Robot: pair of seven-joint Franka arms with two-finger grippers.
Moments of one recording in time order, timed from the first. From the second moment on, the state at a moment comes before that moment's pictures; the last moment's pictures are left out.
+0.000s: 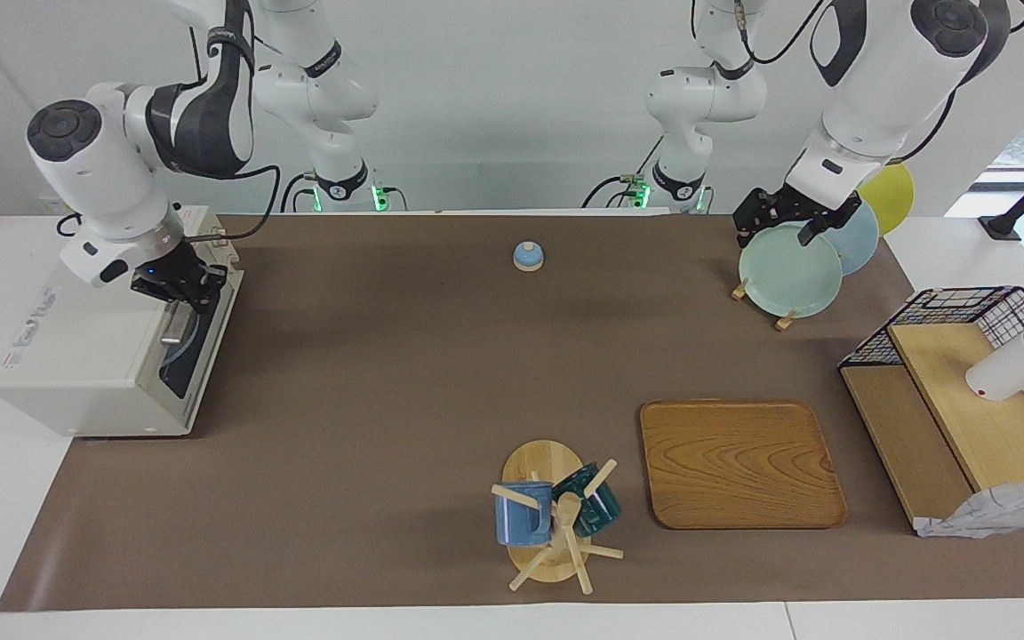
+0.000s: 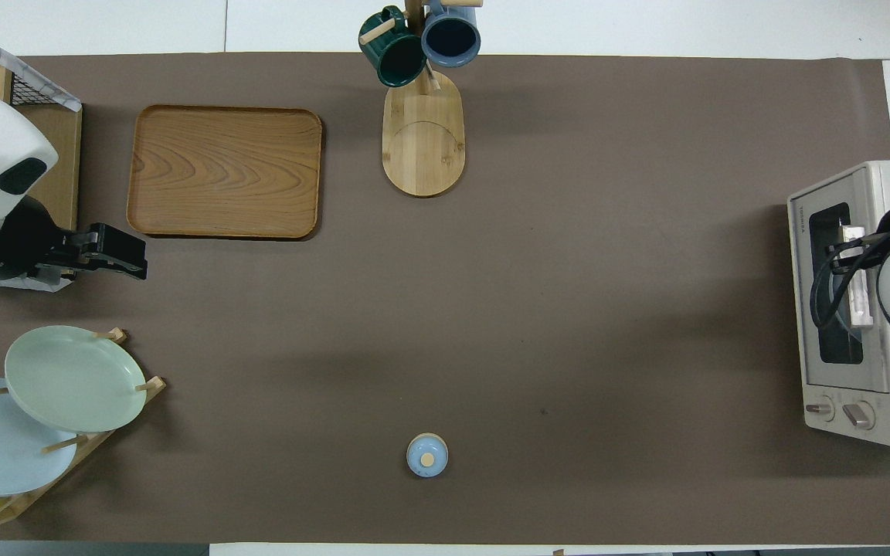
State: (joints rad) left arm -0.11 -0.02 -0.06 -1.65 -0.05 1.51 -0.14; right arm -0.10 0.02 -0.05 -1.90 -0.08 1.84 -0.24
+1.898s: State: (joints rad) left arm -0.11 -0.02 -0.06 -1.65 -0.05 1.51 -0.14; right arm 0.02 0.08 -0.01 -2.19 0.00 2.23 -0.16
